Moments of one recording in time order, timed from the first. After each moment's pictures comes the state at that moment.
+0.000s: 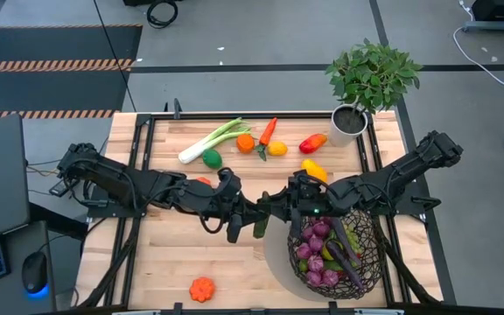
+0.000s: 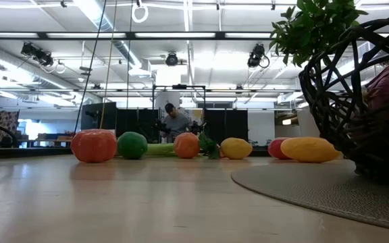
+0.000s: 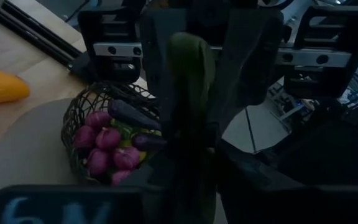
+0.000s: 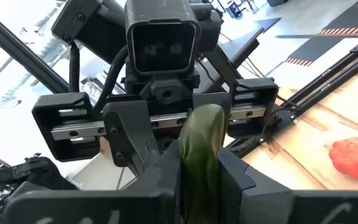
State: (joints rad) left arm -0.34 1.50 1.42 -0.15 -0.28 -0.78; right arm 0.45 1.41 1.18 0.21 0.48 0.73
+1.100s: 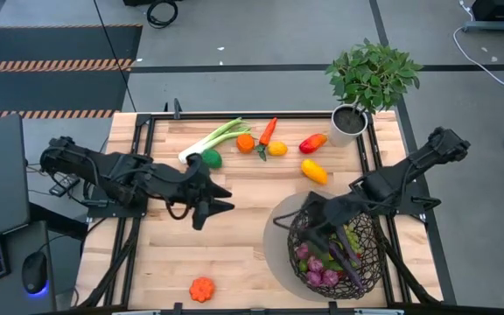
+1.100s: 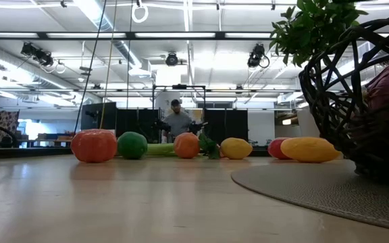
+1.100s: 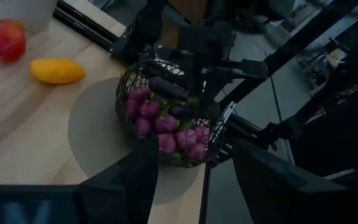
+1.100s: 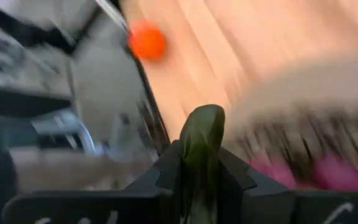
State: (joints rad) left arm -0.35 1.28 1.42 -0.53 -0.27 -0.75; right arm 0.51 1.29 1.18 -0.66 0.03 1.11
